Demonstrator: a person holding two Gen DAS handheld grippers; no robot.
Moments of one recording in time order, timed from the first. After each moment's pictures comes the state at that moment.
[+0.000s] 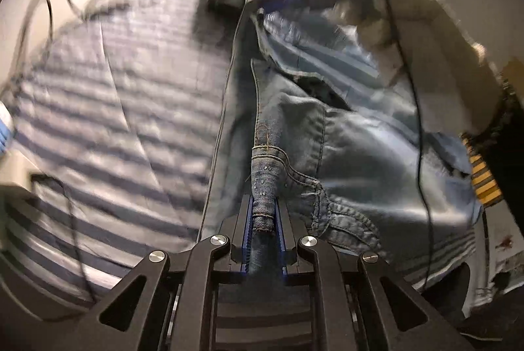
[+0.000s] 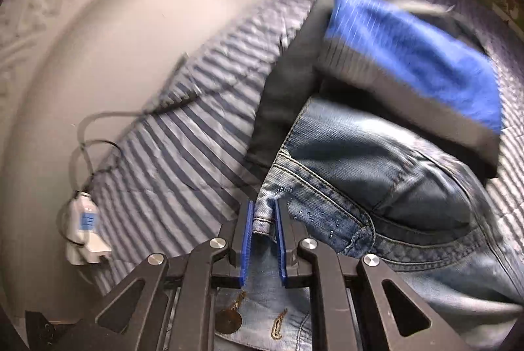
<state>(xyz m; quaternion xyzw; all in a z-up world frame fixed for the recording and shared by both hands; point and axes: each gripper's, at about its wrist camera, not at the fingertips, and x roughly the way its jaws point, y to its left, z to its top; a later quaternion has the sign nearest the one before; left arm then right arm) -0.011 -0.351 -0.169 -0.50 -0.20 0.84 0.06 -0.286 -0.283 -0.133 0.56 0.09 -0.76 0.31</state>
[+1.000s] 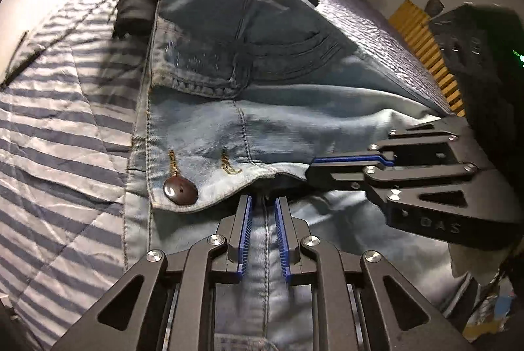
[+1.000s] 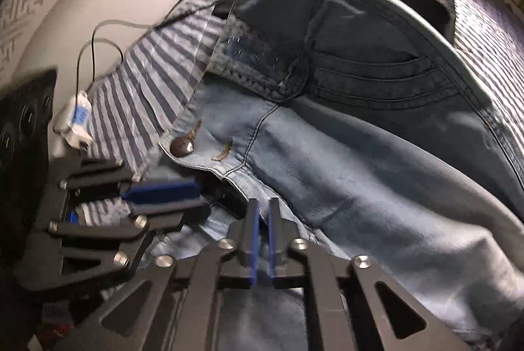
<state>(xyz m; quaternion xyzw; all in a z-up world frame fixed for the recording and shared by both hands) -0.158 -0.286 -0.180 -0.52 -0.15 0.84 0.09 -0.201 -0.161 -0.176 0.57 0.12 -0.73 0.35</state>
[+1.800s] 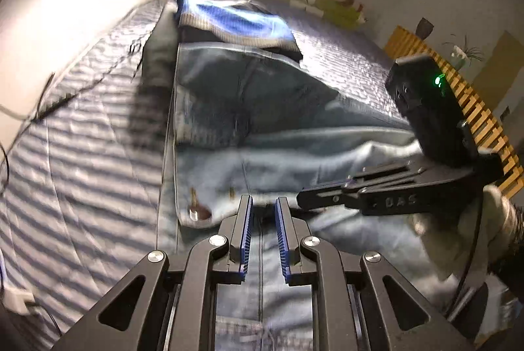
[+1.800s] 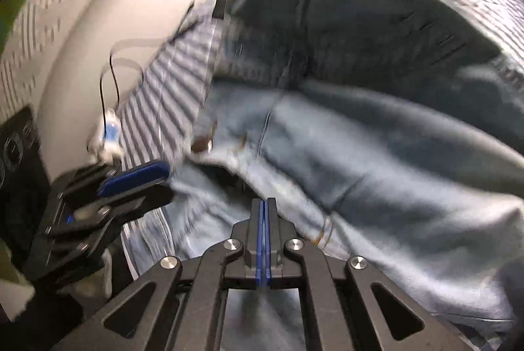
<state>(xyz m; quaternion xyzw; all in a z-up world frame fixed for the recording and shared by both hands) -0.138 -0.281 -0.127 -0.43 -0.12 0.89 0.06 -0.214 -0.129 -0.177 0.60 -0.01 -0.71 0.38</state>
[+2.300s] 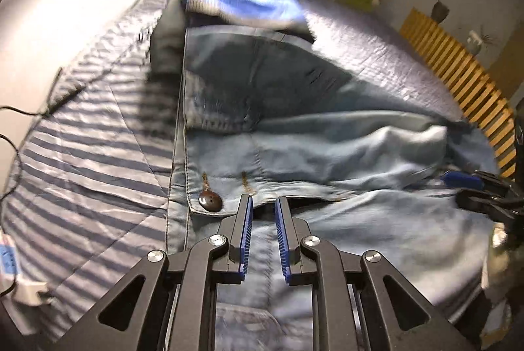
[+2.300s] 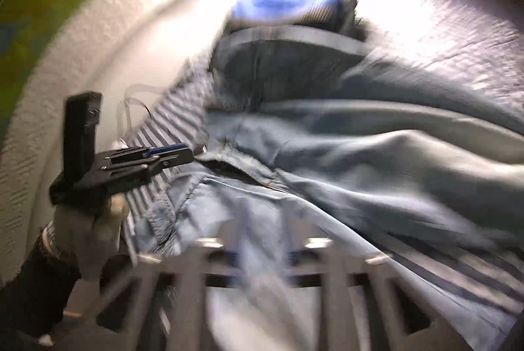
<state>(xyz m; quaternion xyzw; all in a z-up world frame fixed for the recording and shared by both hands) -0.134 -0.274 -0.124 -0.47 -0.10 0.88 0.04 -0.128 -0.005 -0.114 0.48 -0.05 -0.81 0.35</state>
